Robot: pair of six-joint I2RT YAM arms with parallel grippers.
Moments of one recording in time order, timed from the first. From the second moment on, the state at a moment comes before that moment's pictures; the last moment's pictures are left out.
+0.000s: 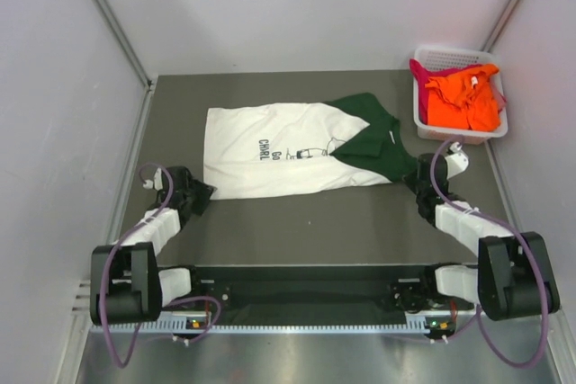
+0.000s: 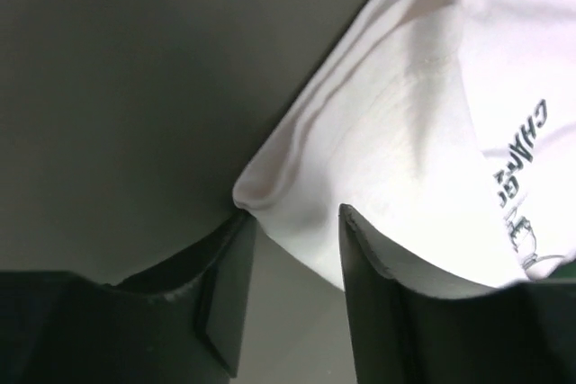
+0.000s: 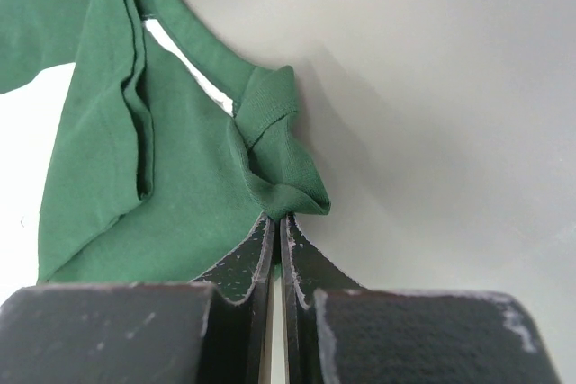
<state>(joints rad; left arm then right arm) 0.08 1.18 0.40 -0.04 0.04 -1.00 0.12 1.22 0.43 0.18 0.33 0.83</state>
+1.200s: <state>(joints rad) 0.07 1.24 0.42 -0.03 -0.01 -1.04 0.12 1.31 0.34 0.31 0.31 1.00</state>
